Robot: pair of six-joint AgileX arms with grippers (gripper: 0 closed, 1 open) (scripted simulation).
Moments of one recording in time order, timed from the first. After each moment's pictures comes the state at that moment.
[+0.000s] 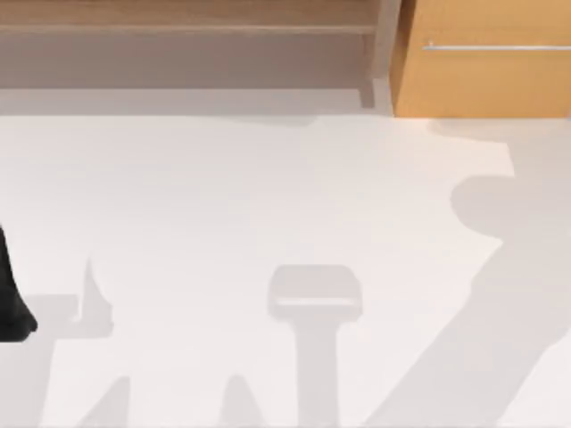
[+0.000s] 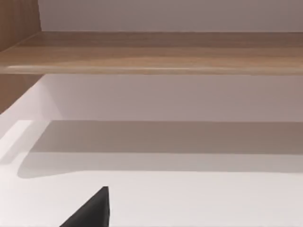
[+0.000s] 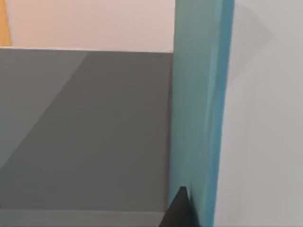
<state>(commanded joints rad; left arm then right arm) 0.00 0.00 0.00 0.00 0.00 0.00 -0.43 2.12 1.57 0.55 -0.40 -0.01</state>
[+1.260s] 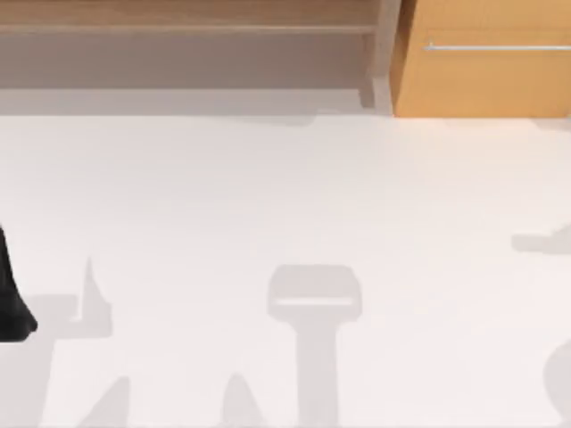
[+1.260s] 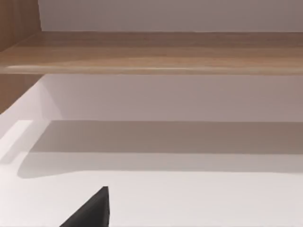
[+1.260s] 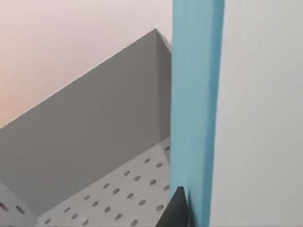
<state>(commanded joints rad) 0.00 0.00 0.00 0.00 0.00 0.00 -0.74 1.73 1.21 0.40 -0.58 0.49</state>
